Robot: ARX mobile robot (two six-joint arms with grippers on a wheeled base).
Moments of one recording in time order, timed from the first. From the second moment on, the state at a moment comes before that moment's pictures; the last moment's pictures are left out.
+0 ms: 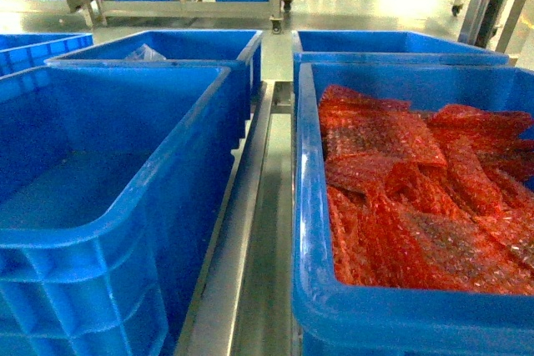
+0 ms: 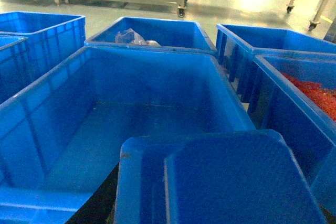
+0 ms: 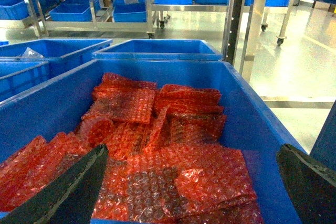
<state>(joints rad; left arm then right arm) -0.49 0.42 0.25 0.04 -0.46 -0.12 0.00 0.01 0.01 0.00 0.00 0.00</state>
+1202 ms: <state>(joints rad) -0.49 0.42 0.25 0.04 -0.46 -0.12 0.00 0.01 0.01 -0.01 0.00 0.00</state>
